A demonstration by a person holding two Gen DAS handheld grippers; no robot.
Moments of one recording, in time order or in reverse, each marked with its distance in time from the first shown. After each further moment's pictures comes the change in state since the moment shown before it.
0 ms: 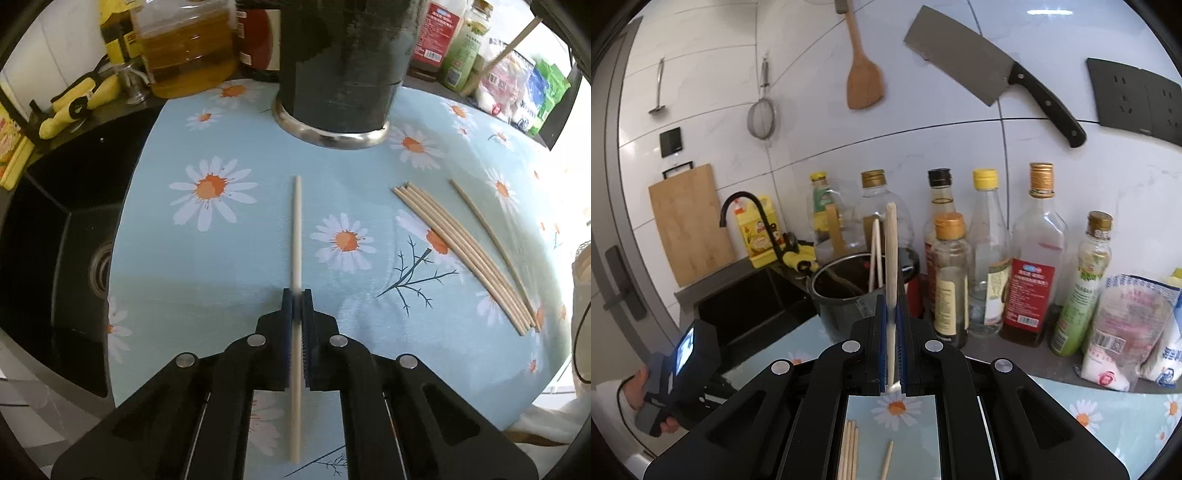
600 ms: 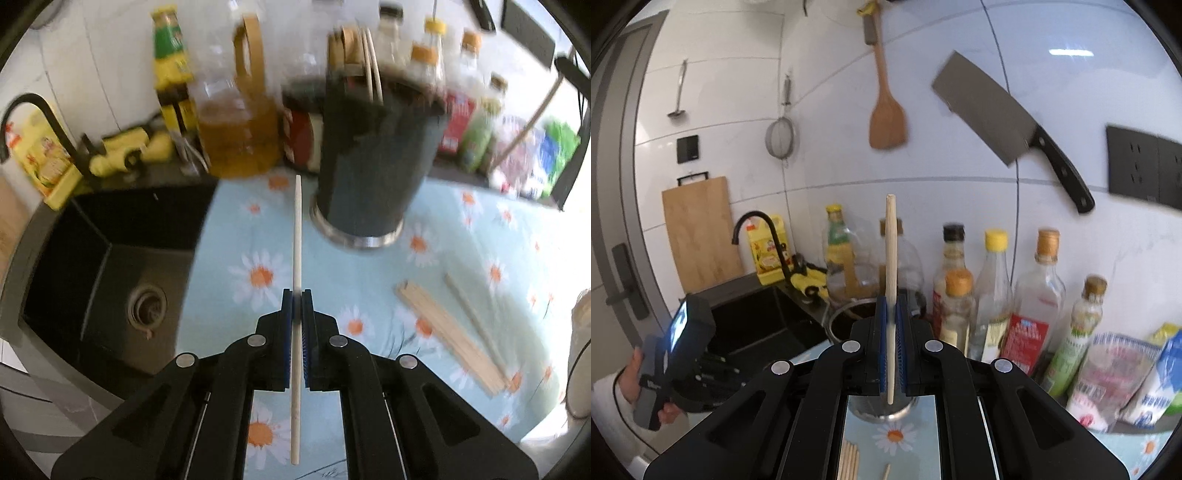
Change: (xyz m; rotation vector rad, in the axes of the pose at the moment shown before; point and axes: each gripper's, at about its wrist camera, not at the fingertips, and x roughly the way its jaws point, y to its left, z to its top) left arm -0.079 0.009 0.035 -0.117 -0.232 0.094; right arm -0.023 0.020 0.044 -0.098 -0.095 0.031
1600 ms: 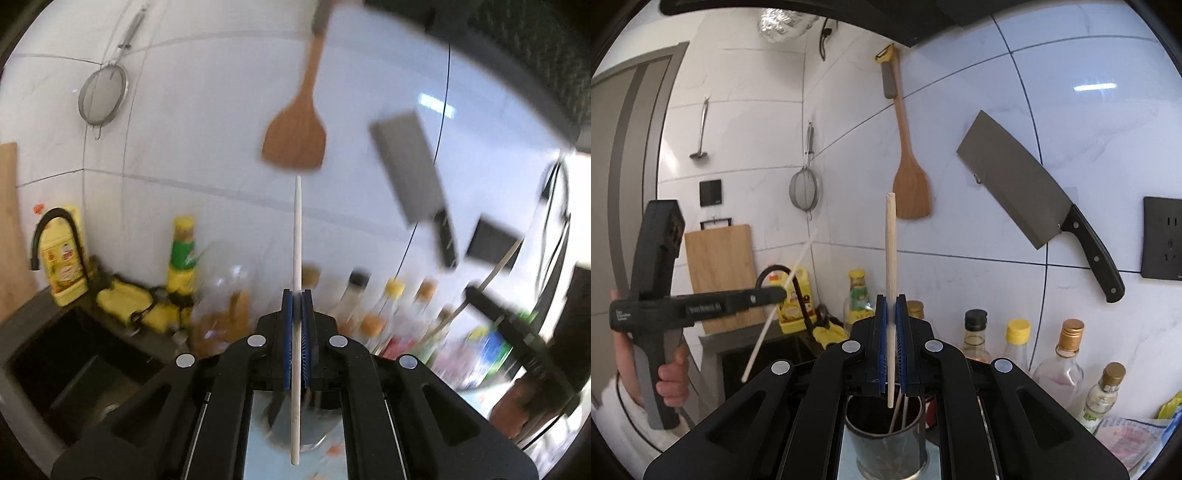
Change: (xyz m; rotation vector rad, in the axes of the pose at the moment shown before) left arm -0.137 -0.001 0.116 -0.209 -0.631 -0.121; right arm 0.011 -0.012 0.065 0.002 -0.155 0.126
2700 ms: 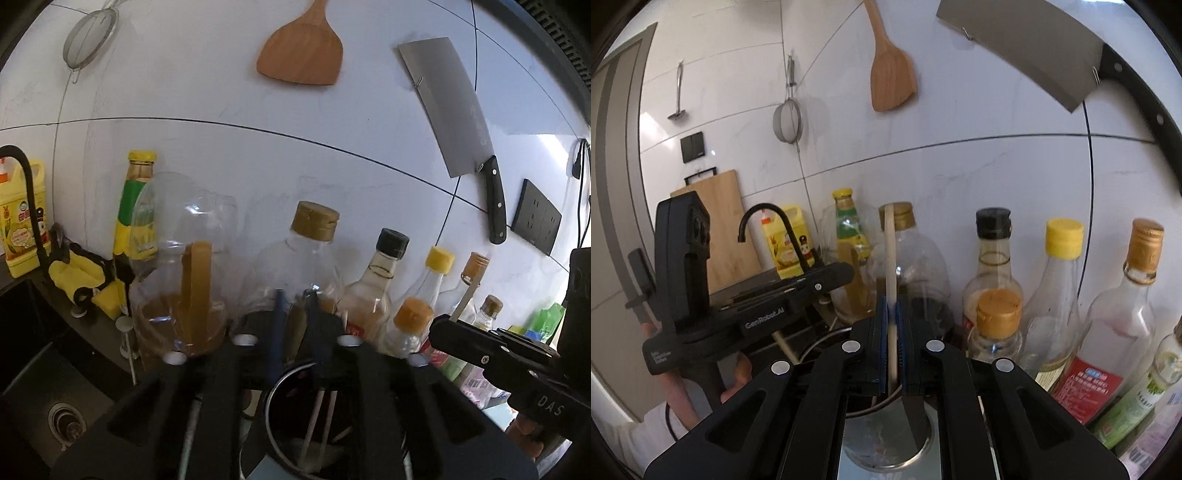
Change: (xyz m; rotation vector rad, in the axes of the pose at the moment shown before) left arm 0.125 0.010 -0.076 -0.020 0.012 0.016; right arm 0.097 -0.038 -0.071 0.063 0.239 0.073
